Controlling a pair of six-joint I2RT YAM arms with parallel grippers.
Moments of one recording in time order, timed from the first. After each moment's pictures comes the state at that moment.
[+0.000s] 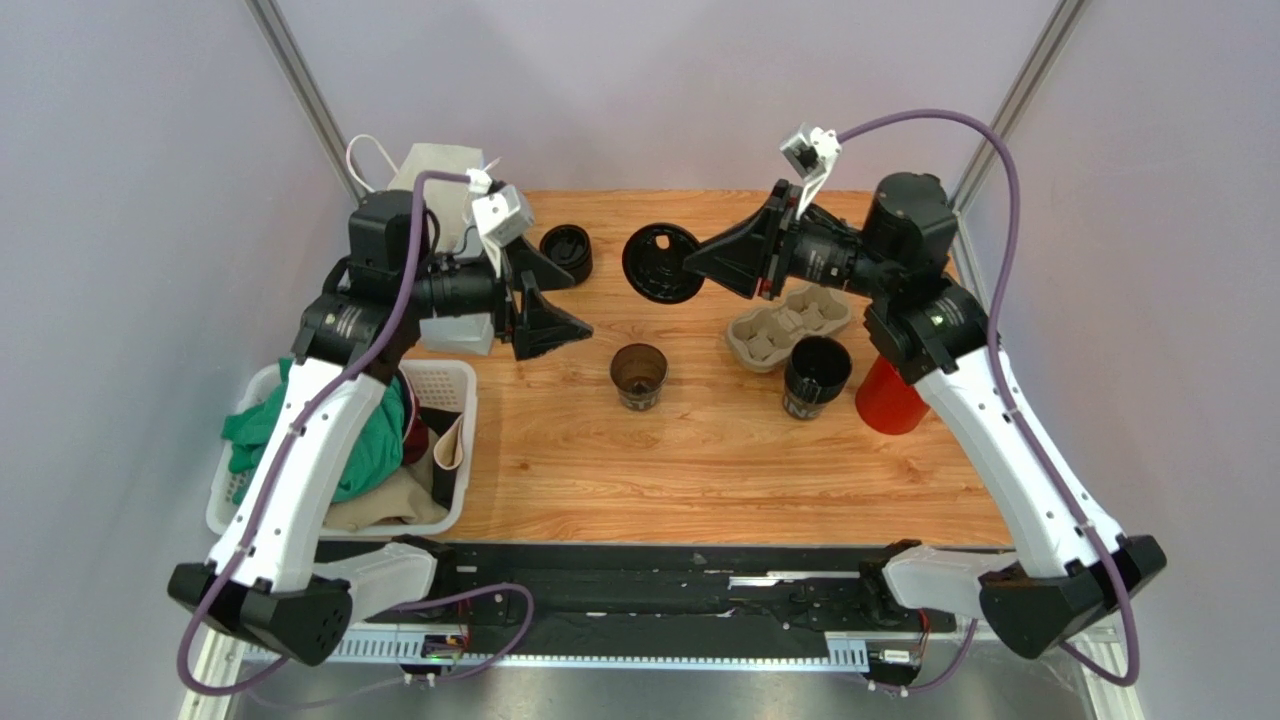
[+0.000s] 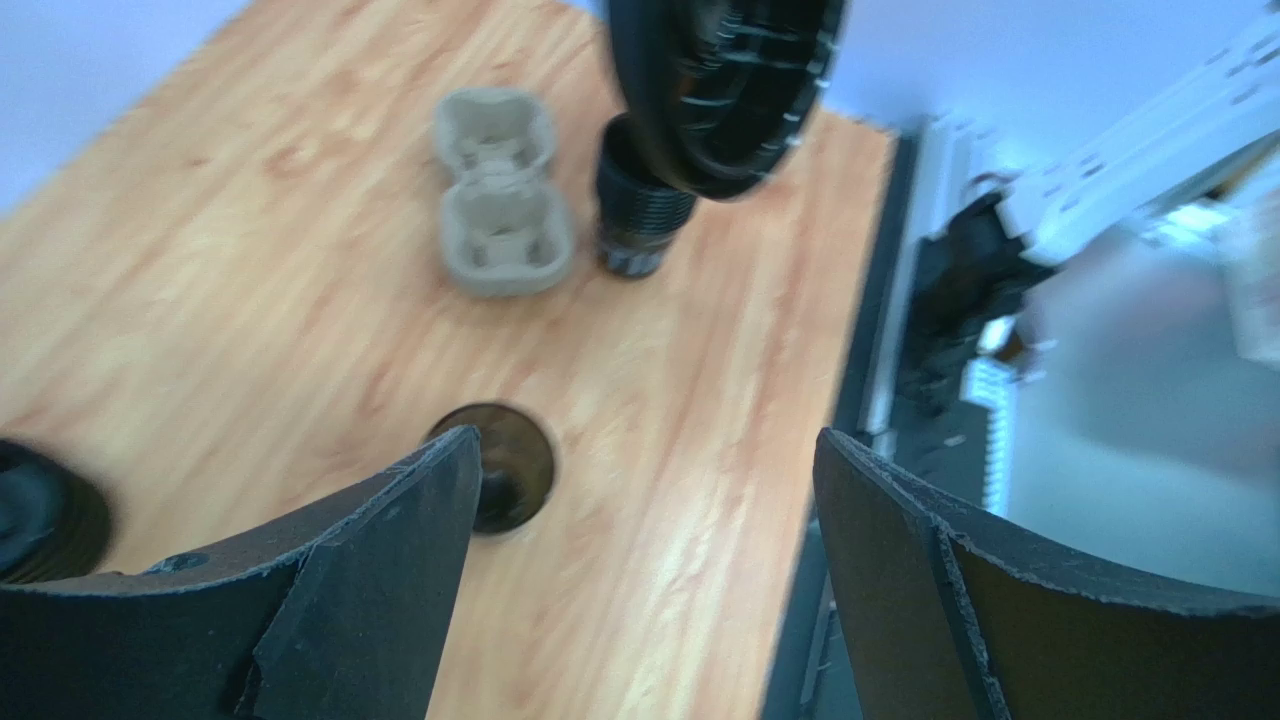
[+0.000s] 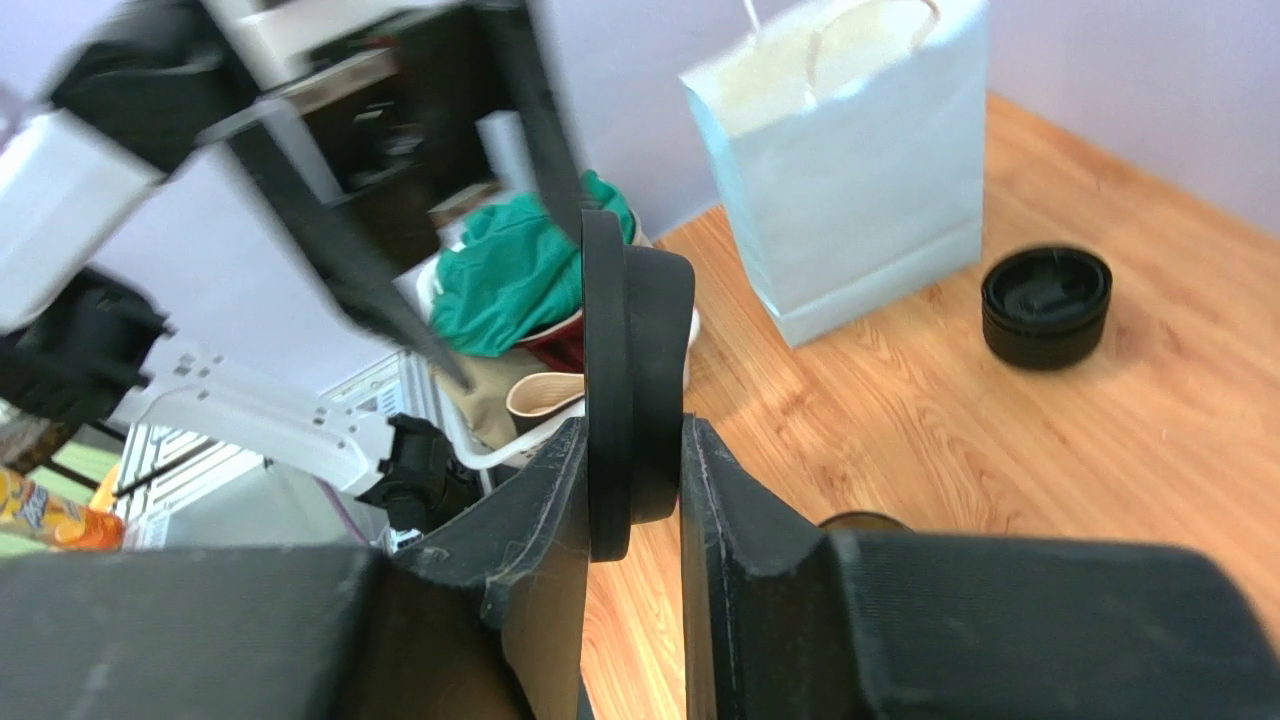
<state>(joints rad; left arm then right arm) -0.30 1.14 1.45 -0.68 0.92 0.18 0.44 1.25 1.46 -0.23 -0.74 0.36</state>
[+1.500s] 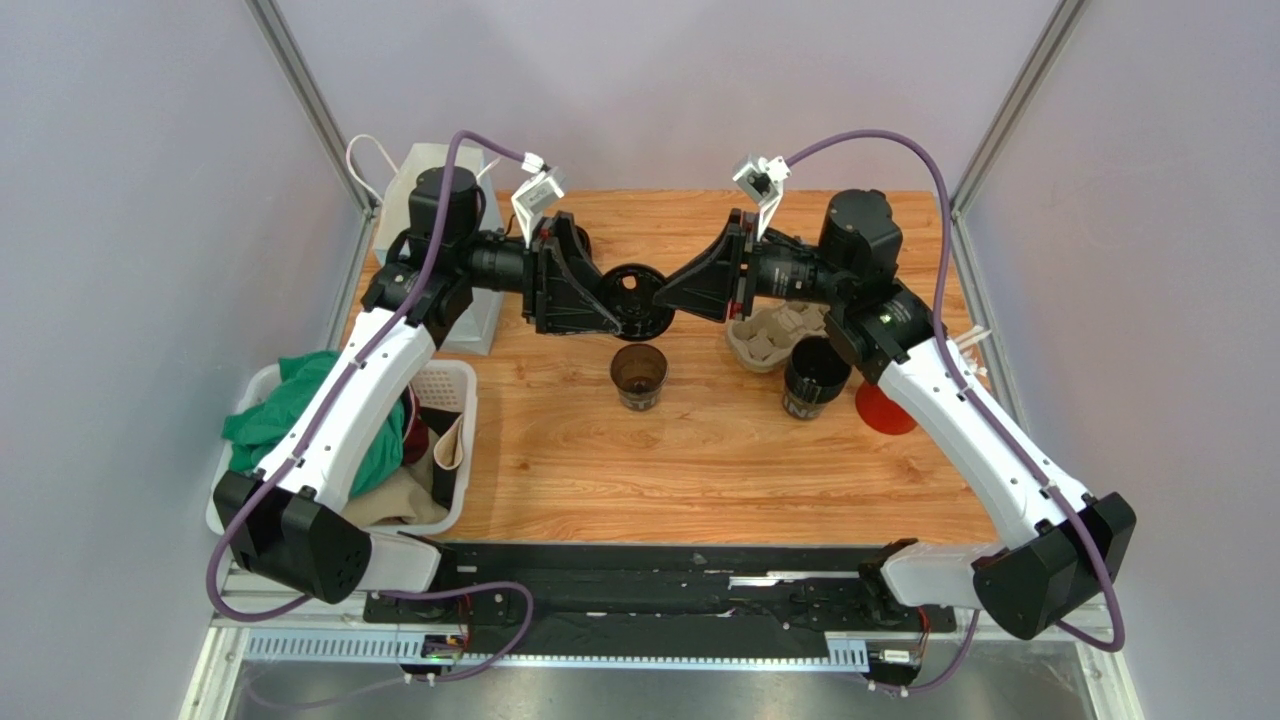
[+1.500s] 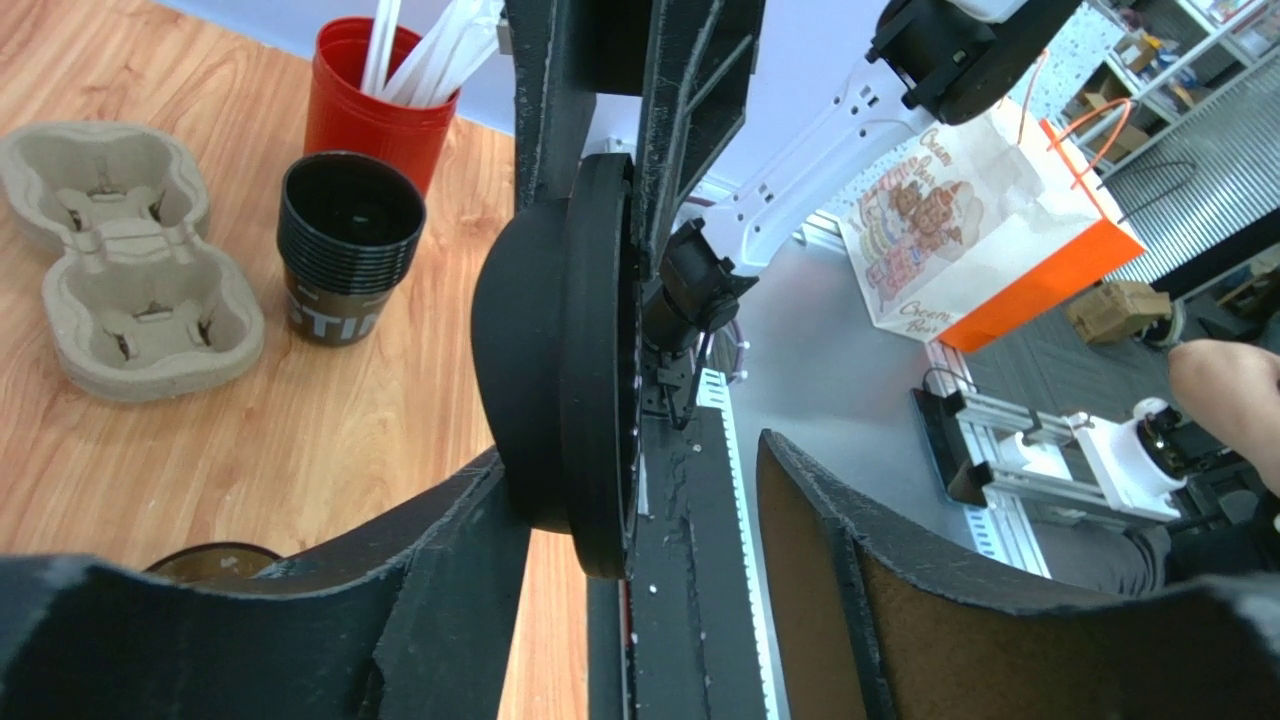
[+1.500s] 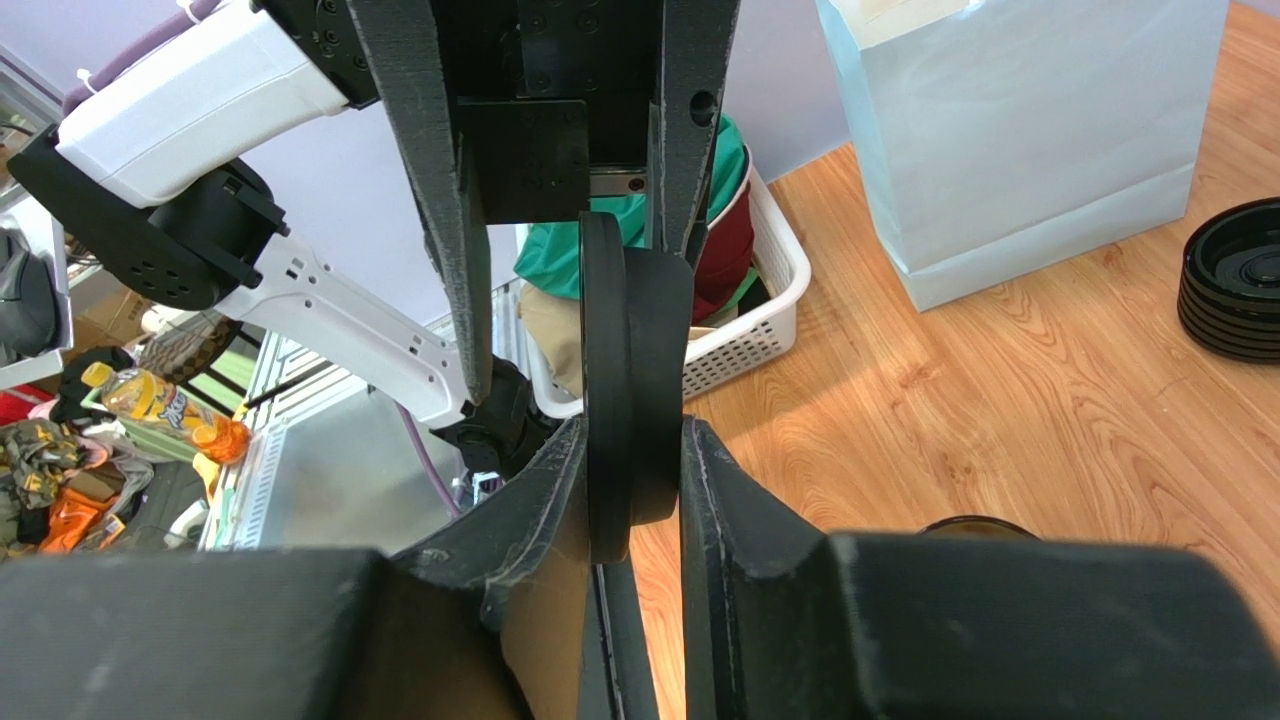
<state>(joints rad) -0.33 1.36 1.40 -0.29 1.36 -0.22 0.49 1.29 1.32 -0.04 -0.89 0.43</state>
